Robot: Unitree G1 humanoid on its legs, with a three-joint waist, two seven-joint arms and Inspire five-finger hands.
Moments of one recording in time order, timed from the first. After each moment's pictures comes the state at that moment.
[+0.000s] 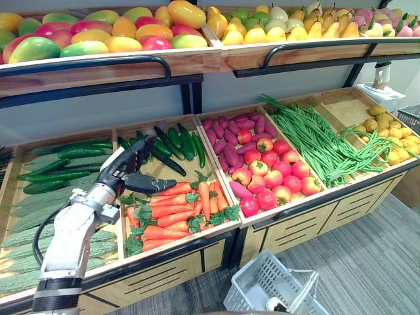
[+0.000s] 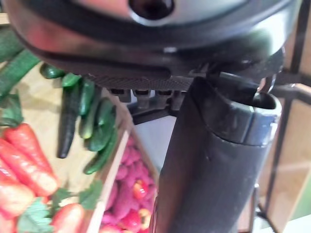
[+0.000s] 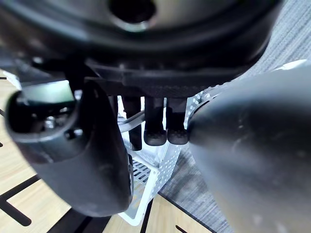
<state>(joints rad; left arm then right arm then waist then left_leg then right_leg) -0.08 0.57 0.19 0.01 -0.12 0.14 -0.40 0.16 -0.12 -0.32 1.04 0.32 0.21 0.26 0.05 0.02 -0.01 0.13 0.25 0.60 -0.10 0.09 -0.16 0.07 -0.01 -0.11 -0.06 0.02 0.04</state>
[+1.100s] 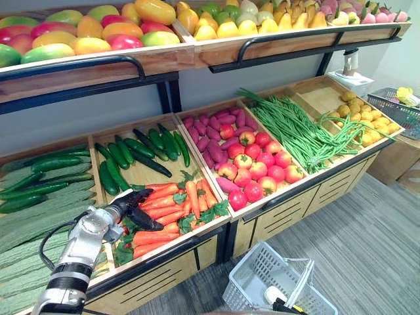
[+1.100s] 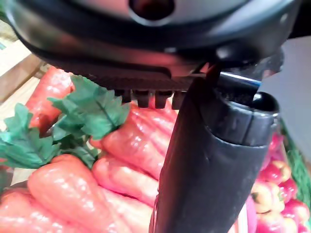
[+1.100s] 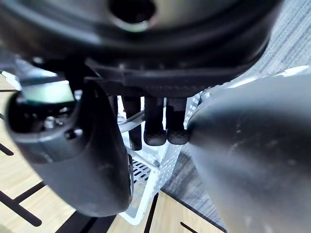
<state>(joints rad) -0.19 0.59 0.01 0.40 0.23 0.23 -0.45 0.20 -0.12 -0.28 0.93 0.31 0.21 0.29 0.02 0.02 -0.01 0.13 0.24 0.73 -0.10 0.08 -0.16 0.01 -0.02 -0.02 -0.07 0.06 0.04</state>
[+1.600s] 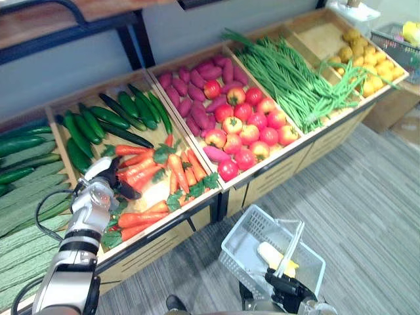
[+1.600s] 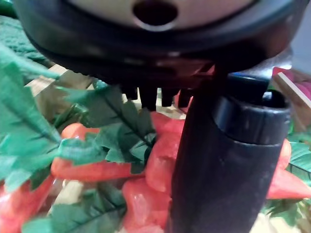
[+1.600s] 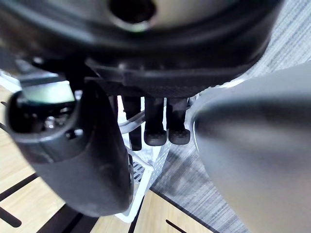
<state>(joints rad) -0.51 0.58 0.05 0.68 0.61 0.26 -0.11 0.12 -0.16 -0.16 0.76 0.36 0.22 0.32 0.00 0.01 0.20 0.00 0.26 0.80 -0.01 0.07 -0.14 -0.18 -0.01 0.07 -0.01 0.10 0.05</state>
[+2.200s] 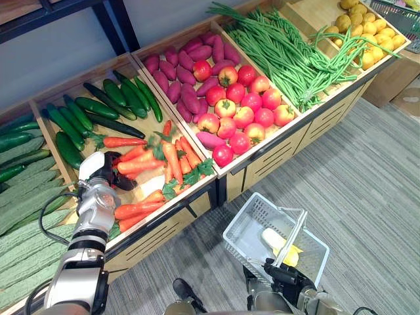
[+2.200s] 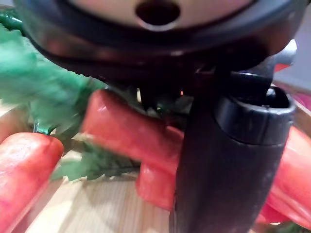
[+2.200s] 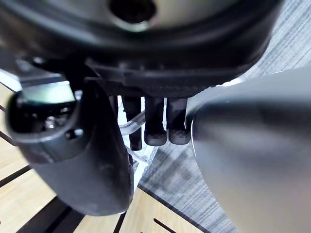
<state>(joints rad) -0.47 0.50 0.10 0.74 0.59 0.16 0.12 0.09 -0.20 -0.07 0.79 0.39 0.17 0.32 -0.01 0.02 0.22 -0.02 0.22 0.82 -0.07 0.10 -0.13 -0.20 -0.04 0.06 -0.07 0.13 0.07</state>
